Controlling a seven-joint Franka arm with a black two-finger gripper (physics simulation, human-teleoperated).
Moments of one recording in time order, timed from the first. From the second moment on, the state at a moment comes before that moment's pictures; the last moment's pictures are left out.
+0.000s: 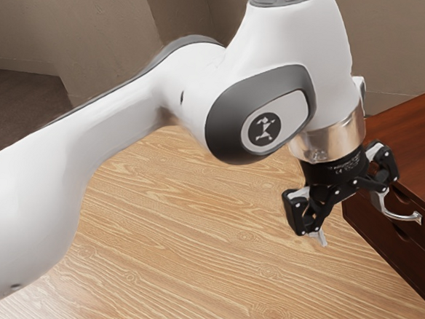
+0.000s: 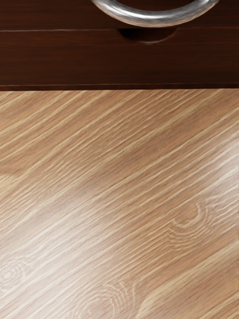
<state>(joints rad) -0.67 0.24 0.24 -1.34 -0.05 1.72 -1.44</state>
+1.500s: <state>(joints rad) -0.60 0.31 0.20 -1.37 -0.08 1.93 -1.47</state>
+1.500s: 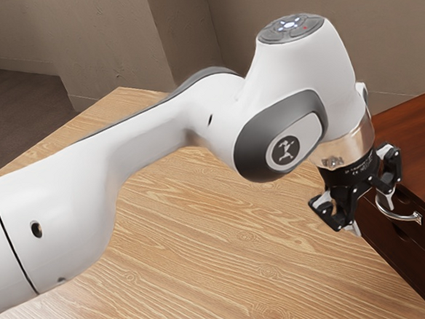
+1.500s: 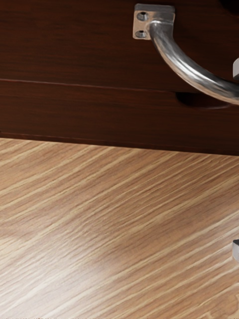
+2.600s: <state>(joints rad) -0.60 0.28 0.20 -1.46 -0.11 2.00 -1.45</state>
